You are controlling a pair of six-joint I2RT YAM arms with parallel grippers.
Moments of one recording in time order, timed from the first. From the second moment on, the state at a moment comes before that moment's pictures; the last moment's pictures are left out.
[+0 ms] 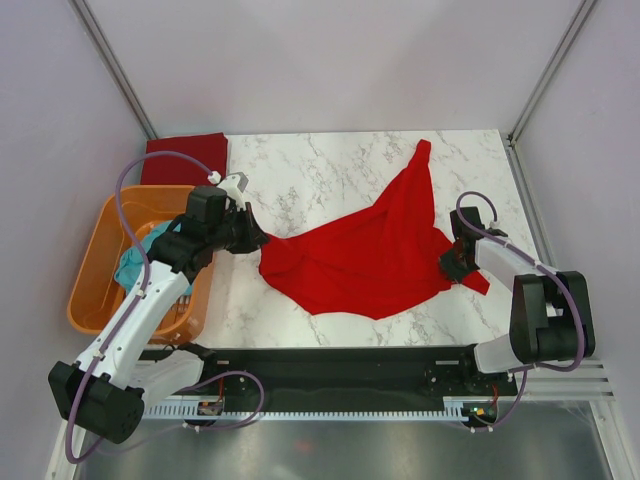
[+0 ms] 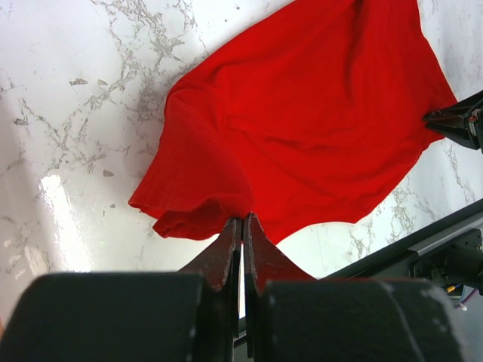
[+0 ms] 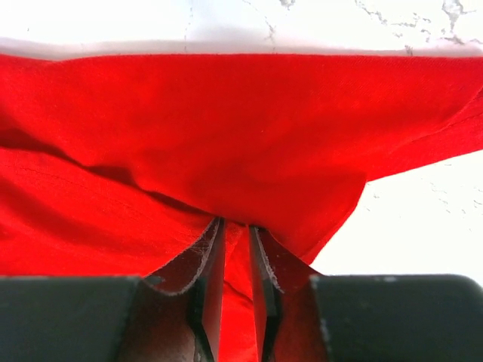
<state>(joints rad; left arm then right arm) -0.35 1.05 1.01 -0.63 0.19 -0.40 0.05 1.46 0.76 -0.57 0.20 1.09</state>
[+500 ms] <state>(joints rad) -0.35 1.04 1.00 -0.63 0.19 -0.41 0.05 1.39 0.75 -0.57 0.23 1.08</state>
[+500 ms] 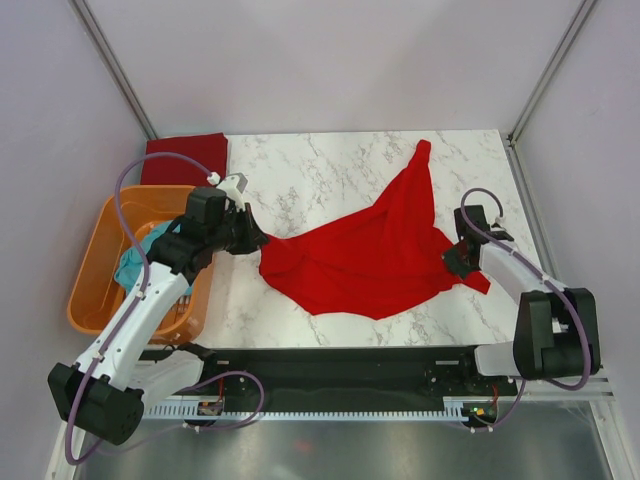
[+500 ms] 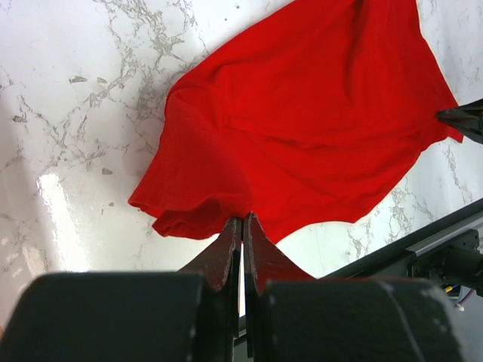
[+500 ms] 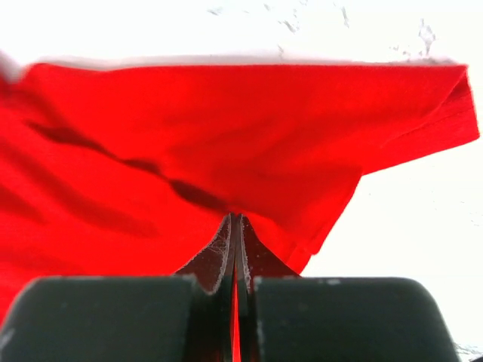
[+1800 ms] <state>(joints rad) -0.33 0.95 1.79 -0.74 0.30 -0.71 0.05 0.88 2.06 -0.94 0.46 0.83</state>
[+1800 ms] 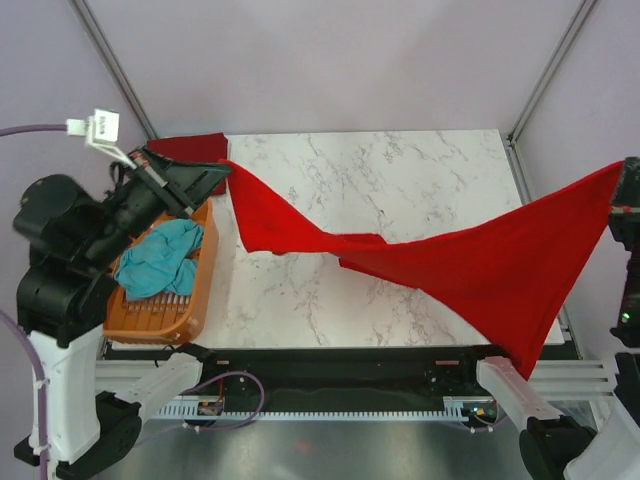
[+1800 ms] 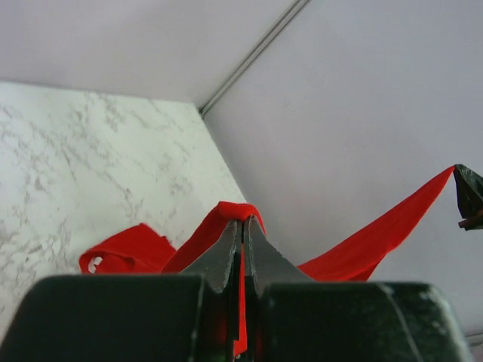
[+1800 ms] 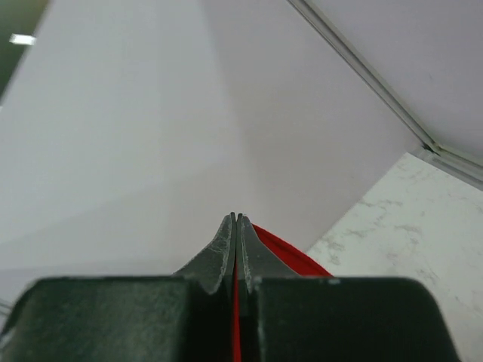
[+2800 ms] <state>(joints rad) -0.18 1.61 2.22 -0.42 0.04 -0.85 -0.04 1.47 2.00 -0.41 0.23 0.67</state>
